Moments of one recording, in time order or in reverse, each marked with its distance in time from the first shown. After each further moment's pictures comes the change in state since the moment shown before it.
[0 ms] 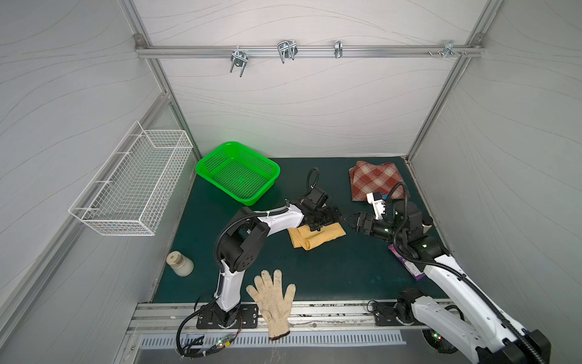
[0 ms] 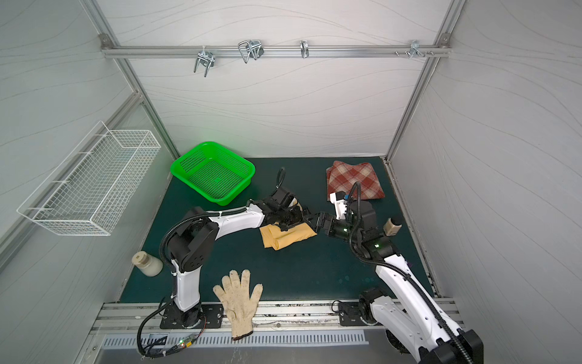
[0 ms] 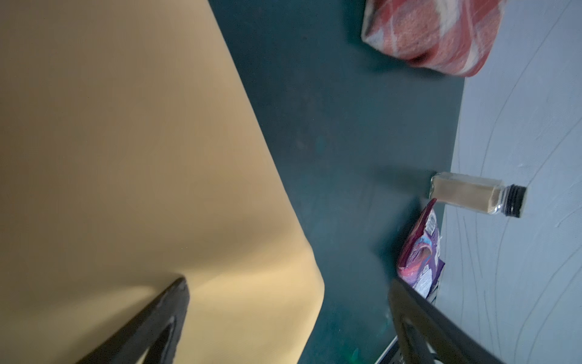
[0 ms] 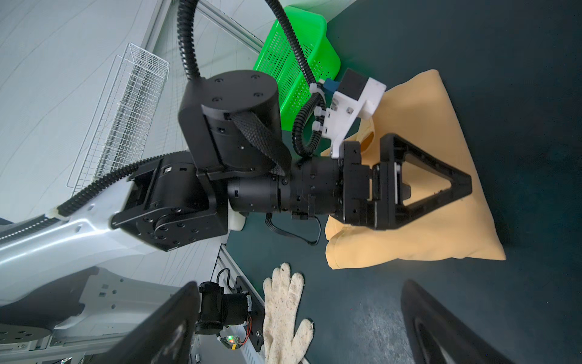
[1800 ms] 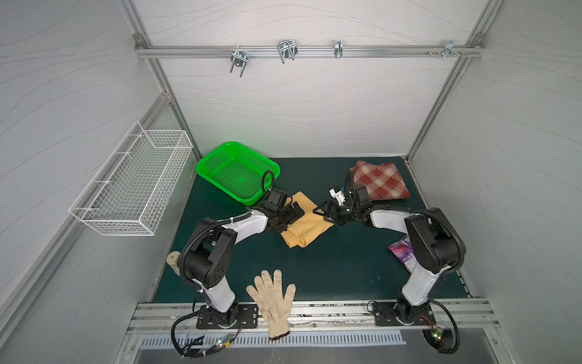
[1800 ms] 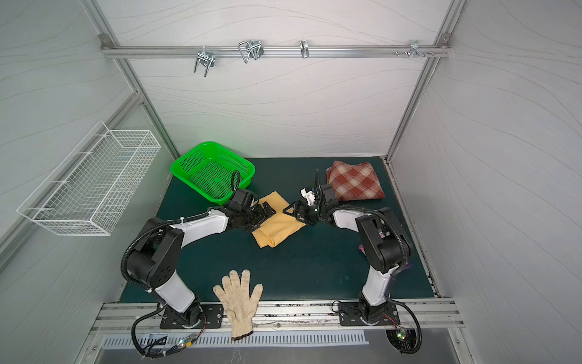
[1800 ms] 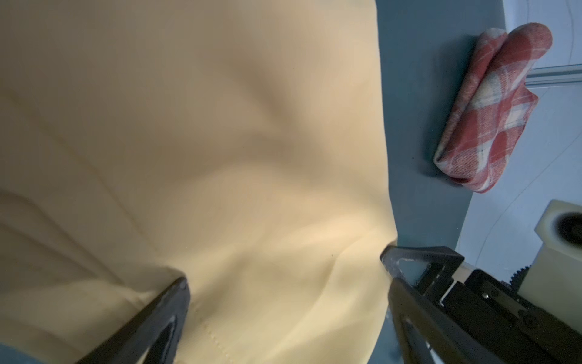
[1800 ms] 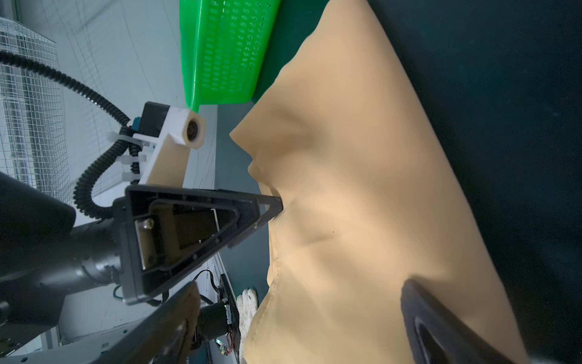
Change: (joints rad) left arm 0.284 -0.274 -0.377 0.047 -0.012 -0.042; right arm 0.049 0.935 0.241 0.417 -0.180 -0.016
